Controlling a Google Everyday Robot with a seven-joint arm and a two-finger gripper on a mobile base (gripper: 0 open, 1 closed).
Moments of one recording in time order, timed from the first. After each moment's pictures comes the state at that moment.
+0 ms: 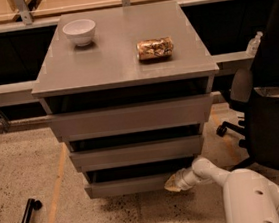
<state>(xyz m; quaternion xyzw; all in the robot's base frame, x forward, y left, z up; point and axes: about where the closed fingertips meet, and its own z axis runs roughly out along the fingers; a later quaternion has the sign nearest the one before) 0.636 -0.115 0.160 -0.56 0.76 0.21 0.27</state>
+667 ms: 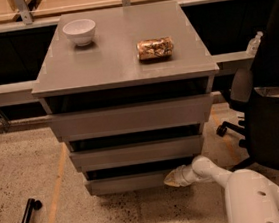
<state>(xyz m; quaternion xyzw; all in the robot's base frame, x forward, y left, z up) 0.662 -0.120 0.168 -0.56 0.75 0.17 0.31</state>
